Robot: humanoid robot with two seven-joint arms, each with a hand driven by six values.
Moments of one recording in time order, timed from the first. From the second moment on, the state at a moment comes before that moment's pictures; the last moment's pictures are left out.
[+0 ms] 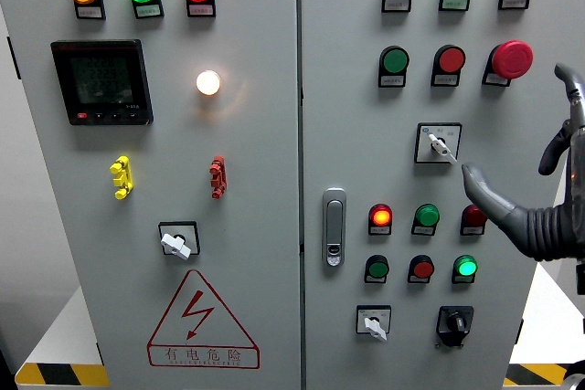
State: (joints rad) left arm -0.04 -0.10 0.10 -0.13 0.05 -0.07 -0.07; right arm 0.60 0.15 1.51 1.86 -2.85 -0.08 -0.29
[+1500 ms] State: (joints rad) left arm -0.04 -0.10 0.09 -0.13 0.05 -0.07 -0.07; right arm 0.75 0.15 1.48 1.62 -2.74 -0.04 -0.37
